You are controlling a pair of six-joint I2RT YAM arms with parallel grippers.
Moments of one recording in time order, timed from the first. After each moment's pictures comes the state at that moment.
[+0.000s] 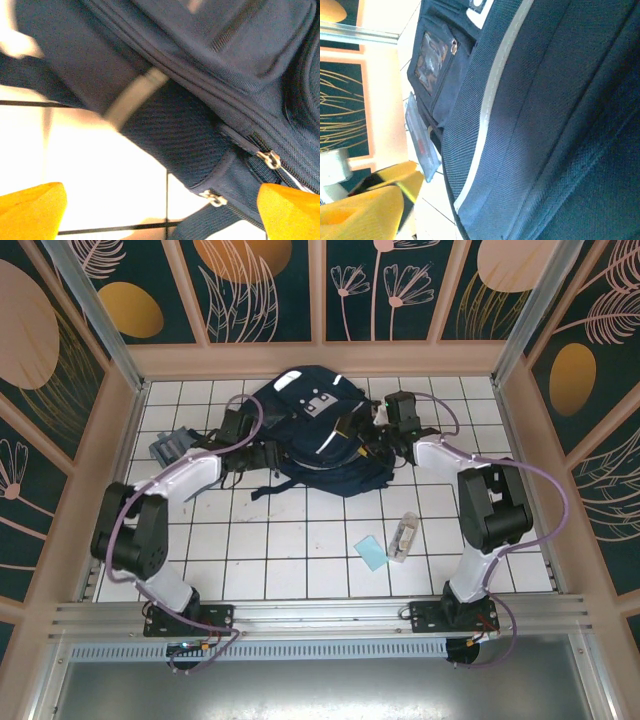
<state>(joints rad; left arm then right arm) -0.35 1.61 1.07 -0.39 -0.05 -0.47 0.35 1.78 1.18 -0.09 -0.59 0.86</state>
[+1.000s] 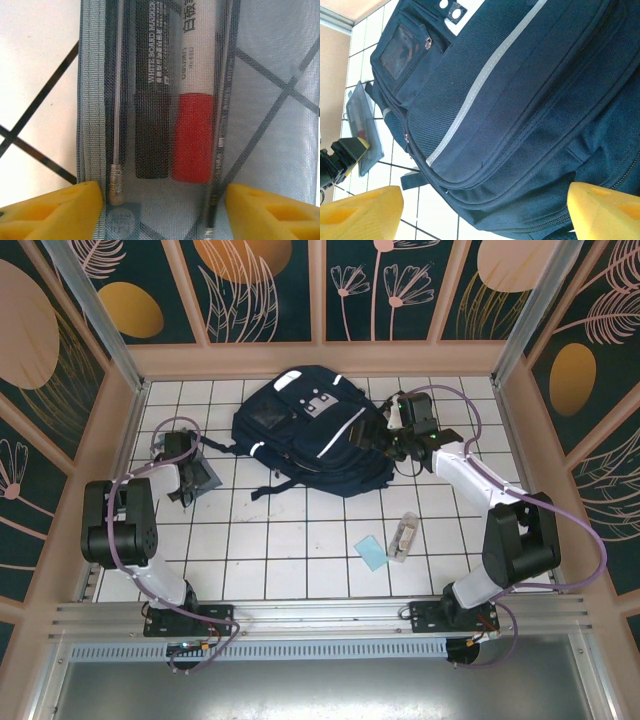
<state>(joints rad) 0.06 1.68 0.84 -0.25 -0.19 -0.56 0.35 1.54 1.13 -0.36 -0.36 0.55</state>
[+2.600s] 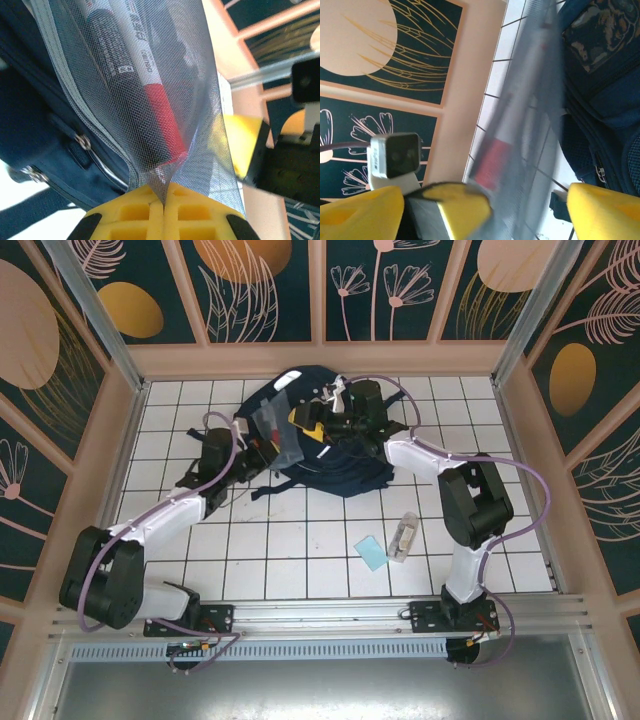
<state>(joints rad) -0.40 1.38 0.75 0.18 0.29 -0.96 0.54 1.87 1.33 0.19 -0.74 0.92</state>
